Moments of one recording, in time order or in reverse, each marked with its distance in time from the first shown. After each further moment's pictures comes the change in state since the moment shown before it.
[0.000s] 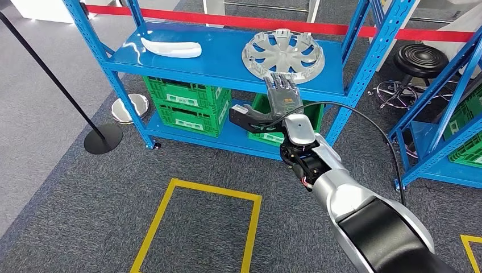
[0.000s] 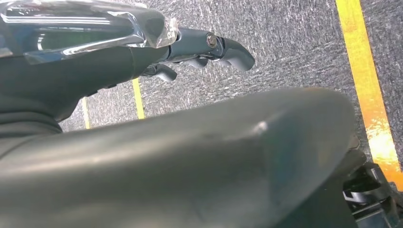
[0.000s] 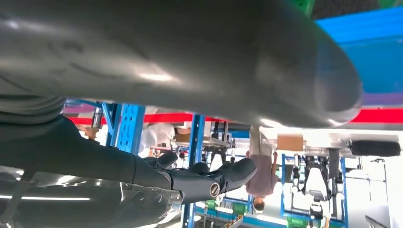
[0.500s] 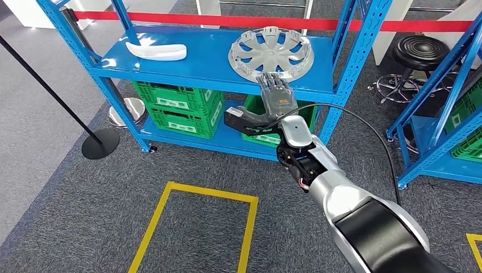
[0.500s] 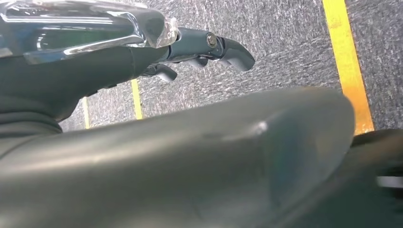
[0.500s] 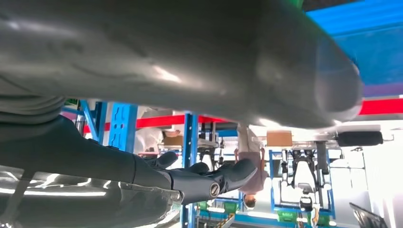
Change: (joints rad) left arm 0.000 0.002 0.009 0.000 -0.001 -0.006 -0.010; right arm 0.012 0.017 -0.019 0.001 0.014 -0.049 -0.062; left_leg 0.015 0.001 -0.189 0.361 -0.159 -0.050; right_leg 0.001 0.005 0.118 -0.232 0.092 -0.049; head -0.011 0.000
